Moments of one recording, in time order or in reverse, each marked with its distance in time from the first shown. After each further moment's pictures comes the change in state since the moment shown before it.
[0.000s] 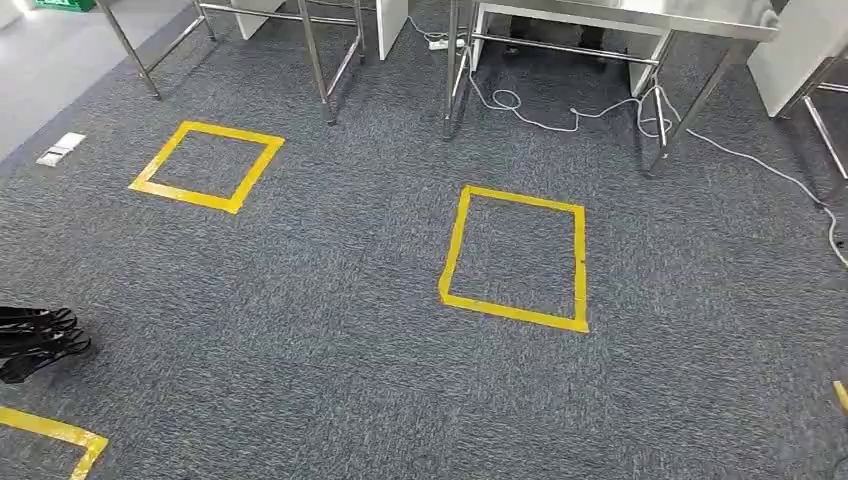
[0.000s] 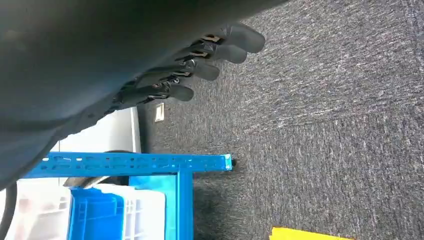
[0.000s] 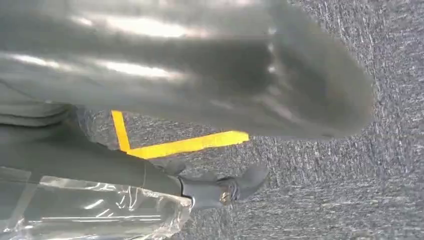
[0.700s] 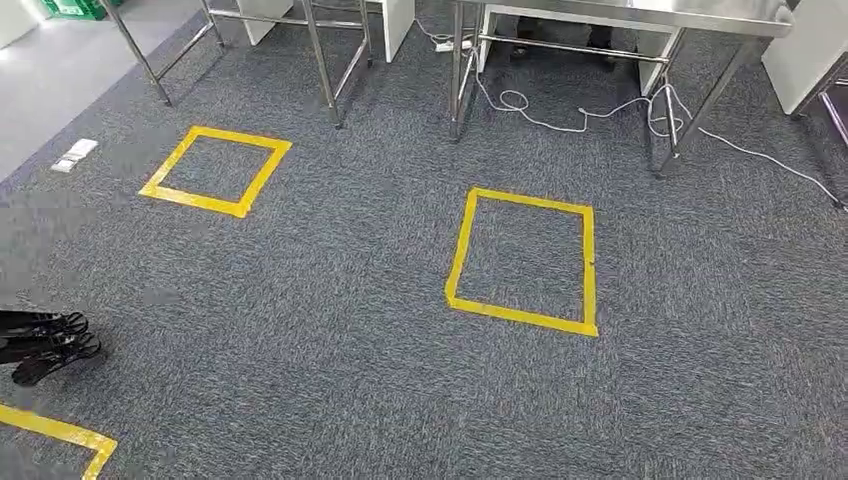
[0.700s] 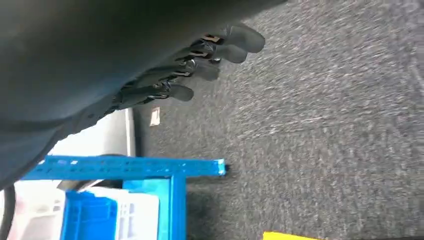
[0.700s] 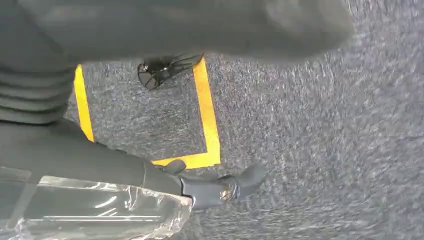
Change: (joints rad) left arm -0.008 0.004 0.000 0.000 -0.011 0.006 -0.009; right arm -0.013 0.015 -0.001 0.001 -0.016 0.077 -0.095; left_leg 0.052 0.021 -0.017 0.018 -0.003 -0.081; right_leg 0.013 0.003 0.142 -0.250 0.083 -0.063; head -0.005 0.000
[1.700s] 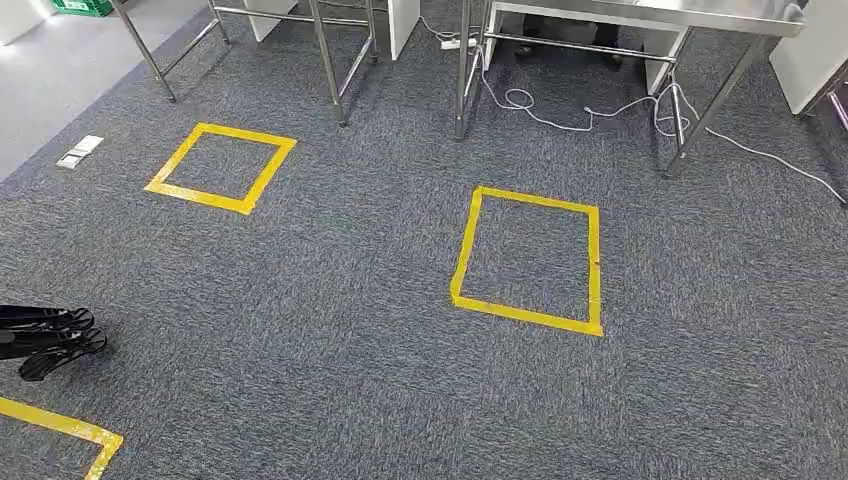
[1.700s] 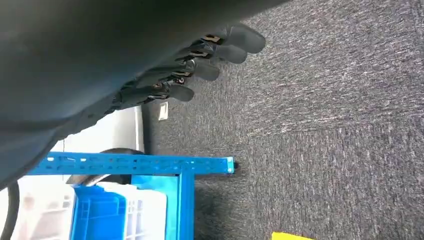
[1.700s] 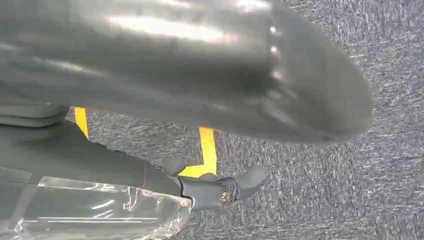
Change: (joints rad) left arm -0.001 0.002 0.015 0.000 -0.001 -0.008 0.019; right arm -0.002 0.005 0.009 0.000 0.008 0.034 -0.015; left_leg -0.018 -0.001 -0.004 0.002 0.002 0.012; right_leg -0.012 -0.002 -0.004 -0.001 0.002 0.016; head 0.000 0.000
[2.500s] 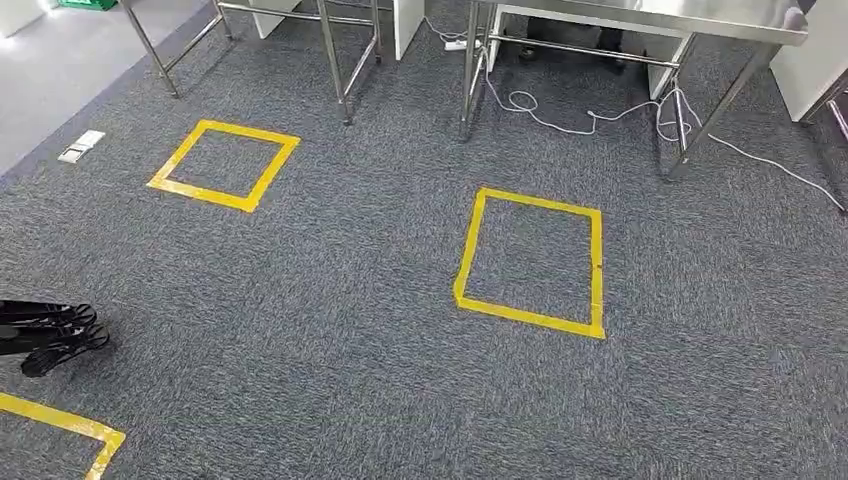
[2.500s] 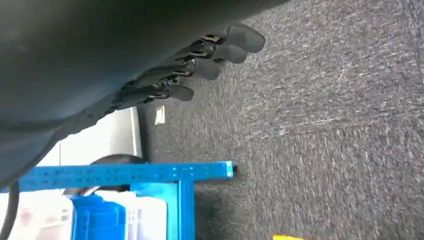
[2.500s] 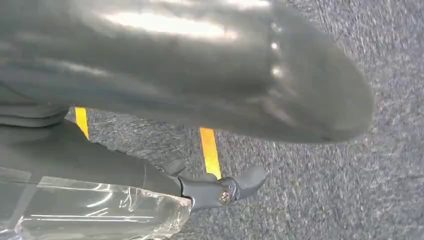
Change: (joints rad) left arm -0.004 -0.006 0.000 0.000 -0.010 -0.024 -0.011; right arm 0.003 0.004 -0.018 0.000 -0.048 0.051 -0.002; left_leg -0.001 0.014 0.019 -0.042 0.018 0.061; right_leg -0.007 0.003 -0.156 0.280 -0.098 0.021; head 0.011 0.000
